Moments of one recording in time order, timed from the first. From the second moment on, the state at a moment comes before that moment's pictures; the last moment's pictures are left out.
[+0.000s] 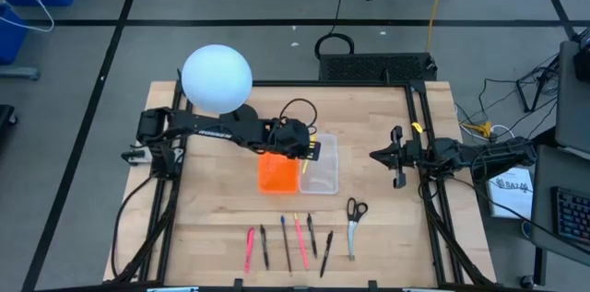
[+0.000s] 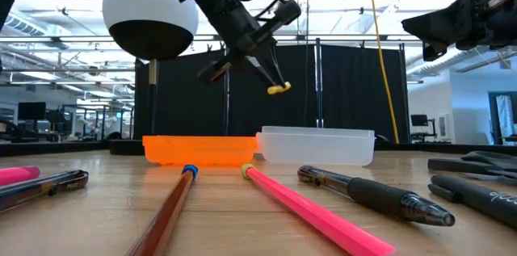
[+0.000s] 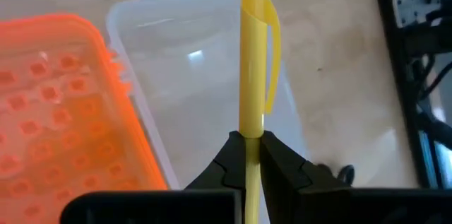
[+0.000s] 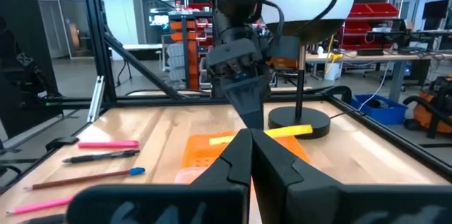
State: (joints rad) left arm 0.06 1.84 1.35 -0.39 -0.09 -1.17; right arm 0.13 0.11 0.02 0.16 0.18 0.02
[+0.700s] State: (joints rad) left arm 0.01 2.19 1.95 -0.91 -0.11 -1.21; right arm 0.13 0.13 0.02 0.16 0.18 0.04
